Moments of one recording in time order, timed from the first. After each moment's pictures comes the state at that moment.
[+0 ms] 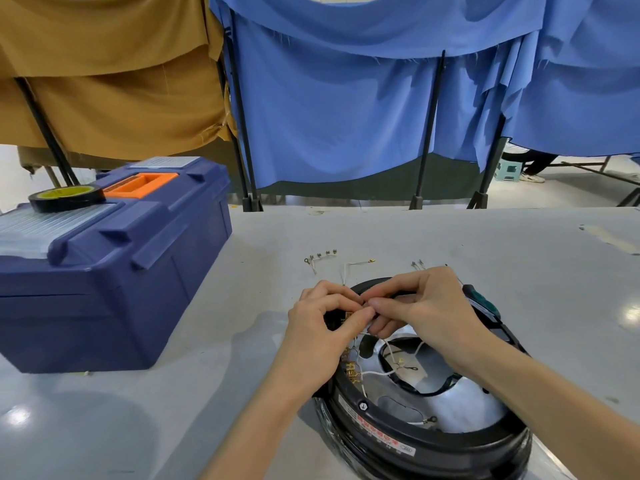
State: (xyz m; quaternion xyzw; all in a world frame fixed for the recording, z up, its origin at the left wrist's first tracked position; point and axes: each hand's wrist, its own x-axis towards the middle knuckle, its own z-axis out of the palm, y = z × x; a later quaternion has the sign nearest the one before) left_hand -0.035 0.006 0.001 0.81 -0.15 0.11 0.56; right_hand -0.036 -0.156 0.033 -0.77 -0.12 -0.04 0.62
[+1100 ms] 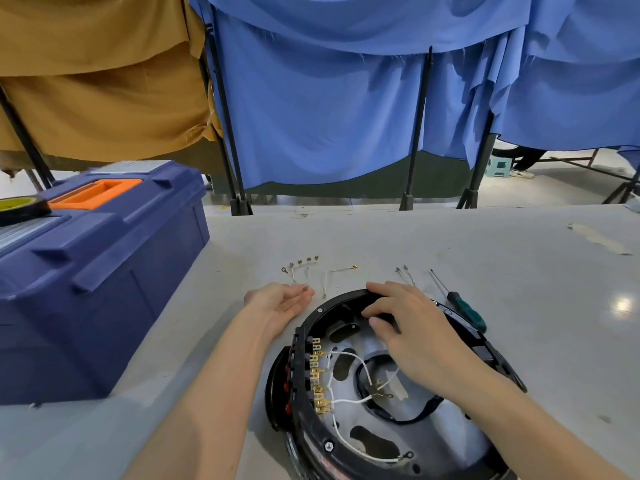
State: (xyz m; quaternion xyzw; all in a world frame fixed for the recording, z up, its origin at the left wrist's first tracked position) left_hand 0.090 0.015 -0.015 0.51 0.22 -0.10 0.83; right_hand -0.015 -0.177 0.010 -0.96 -0.11 -0.08 0.26
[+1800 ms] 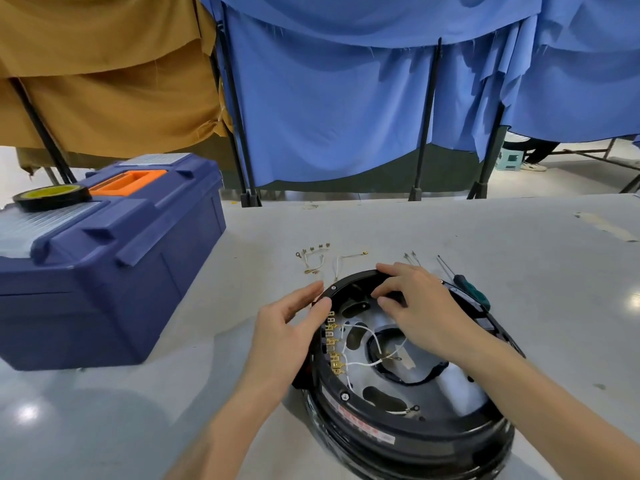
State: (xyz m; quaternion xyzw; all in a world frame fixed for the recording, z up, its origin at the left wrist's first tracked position) left_hand -0.042 0.015 -0.007 0.73 -0.01 0.06 0.68; right_hand -0.023 -0.173 0.020 -0.96 -0.11 -0.08 0.25
